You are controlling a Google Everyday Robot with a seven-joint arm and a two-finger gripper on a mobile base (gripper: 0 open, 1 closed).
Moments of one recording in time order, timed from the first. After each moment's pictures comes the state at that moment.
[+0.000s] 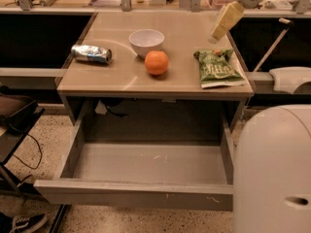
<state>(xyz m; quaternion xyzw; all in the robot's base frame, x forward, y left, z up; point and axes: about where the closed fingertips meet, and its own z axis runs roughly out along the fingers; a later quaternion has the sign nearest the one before) 0.722 -0.191 0.980 -0.58 0.75 0.03 0.33</state>
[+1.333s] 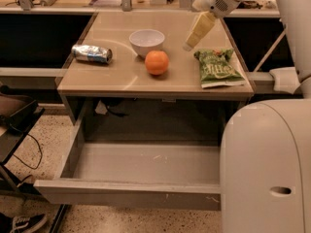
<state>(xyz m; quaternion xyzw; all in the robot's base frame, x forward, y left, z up) 0.730 -0.118 0.949 -0.59 0.73 0.11 0.32</state>
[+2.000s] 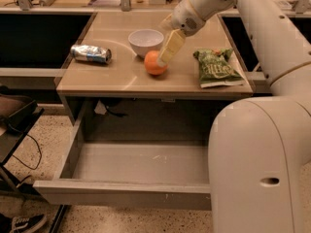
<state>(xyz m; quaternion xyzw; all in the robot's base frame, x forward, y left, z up) 0.711 -0.032 0.902 -0.64 0.68 0.22 0.29</state>
